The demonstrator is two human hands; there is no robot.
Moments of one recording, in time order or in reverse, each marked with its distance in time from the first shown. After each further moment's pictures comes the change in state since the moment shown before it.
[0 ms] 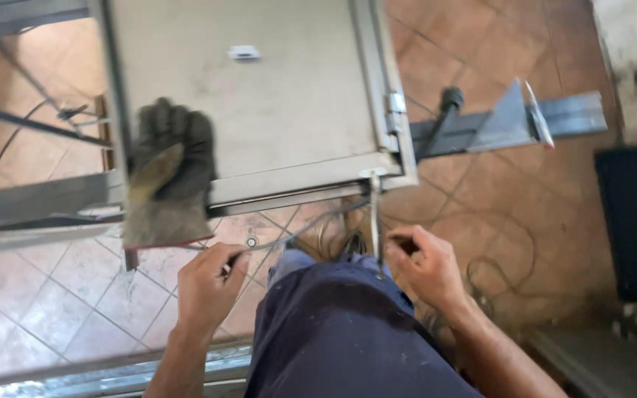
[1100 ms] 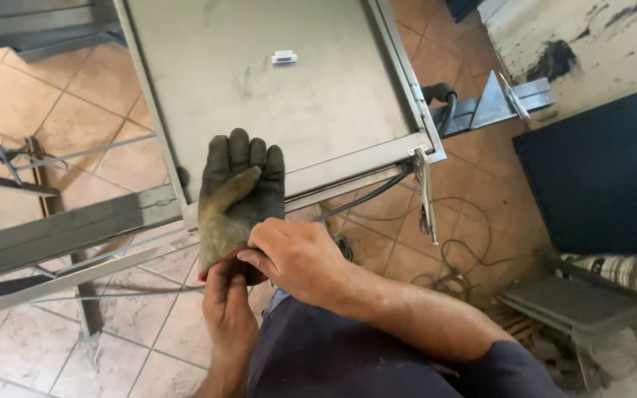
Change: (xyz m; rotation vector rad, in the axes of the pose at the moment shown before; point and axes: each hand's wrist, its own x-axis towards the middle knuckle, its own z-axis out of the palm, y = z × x) left_hand -0.041 -0.093 -0.054 -1.038 0.139 -0.456; right_hand 0.029 -0.265 0.220 -0.254 0.033 -0.505
